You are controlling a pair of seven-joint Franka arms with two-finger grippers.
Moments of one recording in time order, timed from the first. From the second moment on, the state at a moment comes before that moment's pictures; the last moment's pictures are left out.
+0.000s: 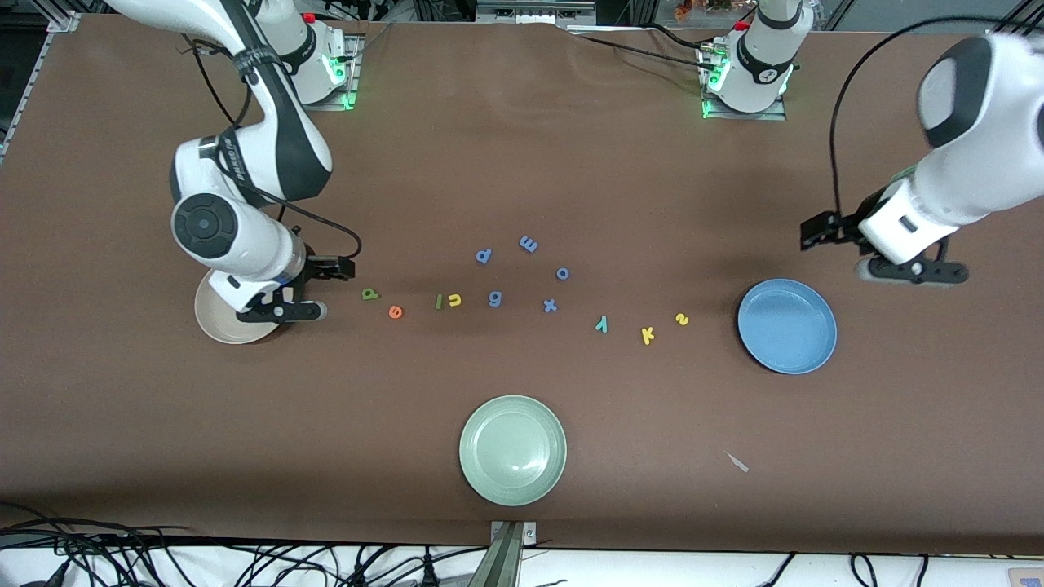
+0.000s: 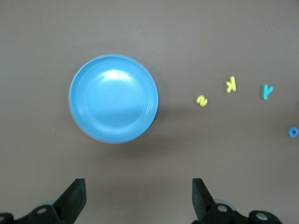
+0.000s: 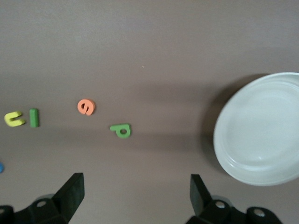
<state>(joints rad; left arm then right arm) 0.06 0.09 -0.14 -1.90 -0.04 1.91 -0.01 0.30 0.36 0.00 -1.85 0.01 2.05 0.24</state>
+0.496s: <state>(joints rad) -0.12 0.29 -0.14 -1.98 -0.04 2.15 -0.02 0.36 0.49 0.00 -1.99 0.01 2.41 0.27</state>
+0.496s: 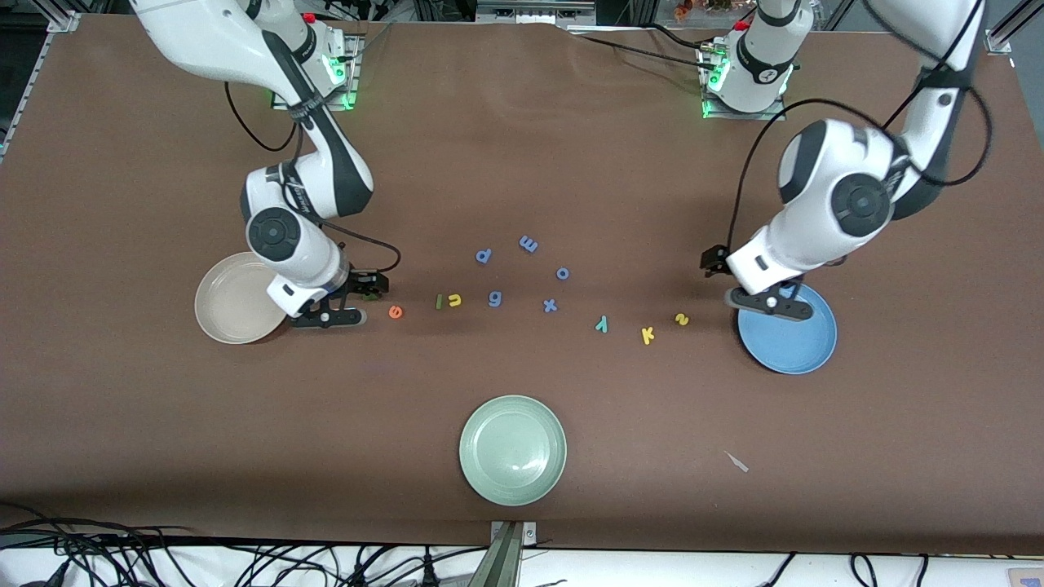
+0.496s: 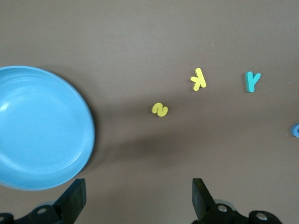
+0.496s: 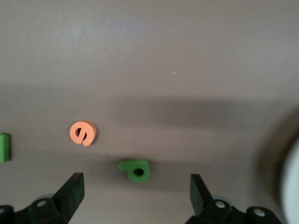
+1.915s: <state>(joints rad) -0.17 0.60 -0.13 -1.94 -0.04 2.48 -0.01 0.37 0.52 -0.01 -2.06 0.01 2.55 0.27</state>
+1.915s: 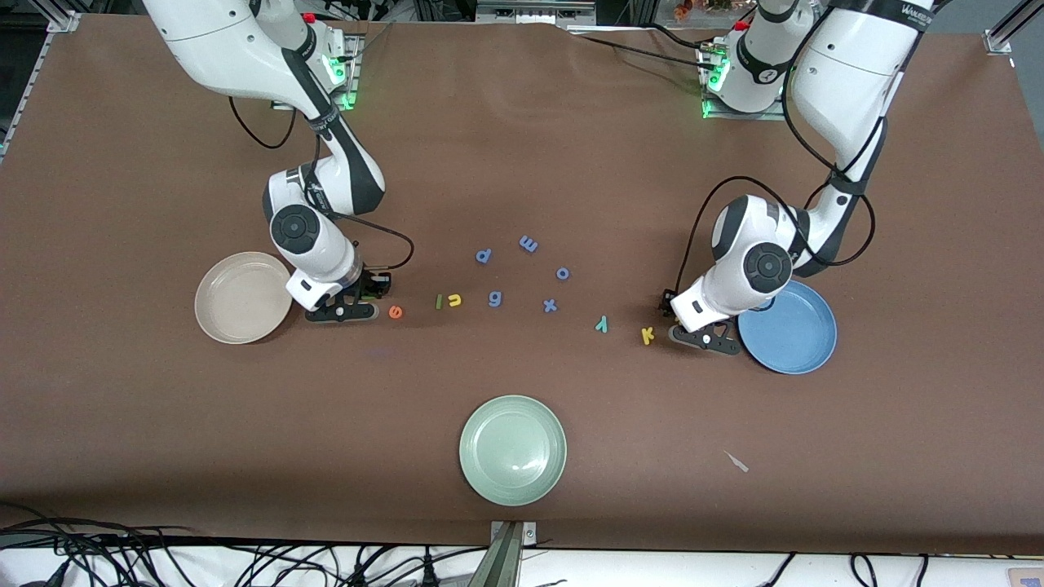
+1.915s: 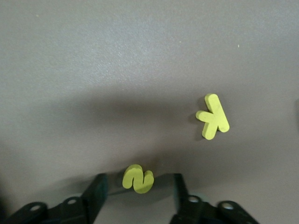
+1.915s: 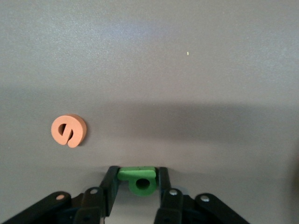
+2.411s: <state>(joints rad) -0.17 0.59 -0.10 -1.92 -0.04 2.48 0.04 0.37 0.51 -0.01 -2.05 0.01 2.52 0.25</state>
